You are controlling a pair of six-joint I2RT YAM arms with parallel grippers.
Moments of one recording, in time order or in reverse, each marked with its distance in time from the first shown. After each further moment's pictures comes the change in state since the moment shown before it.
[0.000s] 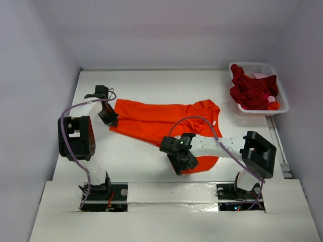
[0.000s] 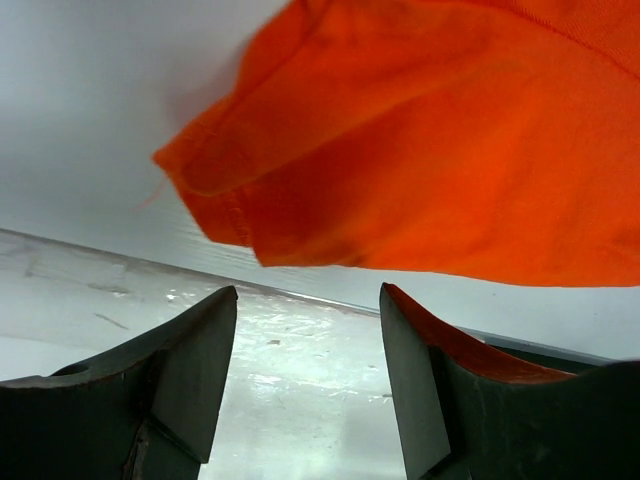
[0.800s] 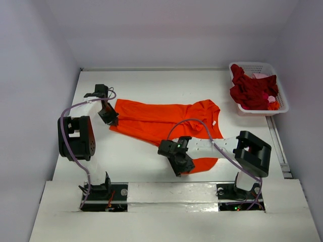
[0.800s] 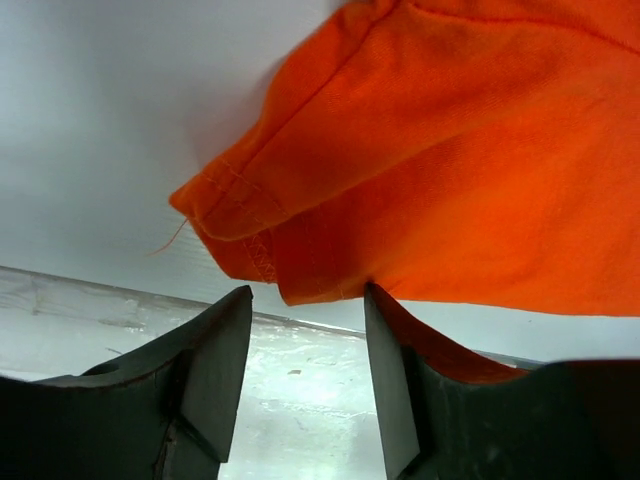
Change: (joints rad) left arm 0.000 0.000 0.019 -0.012 0.012 0.000; right arm 0.025 0.049 -0.015 0.069 -0.003 0.034
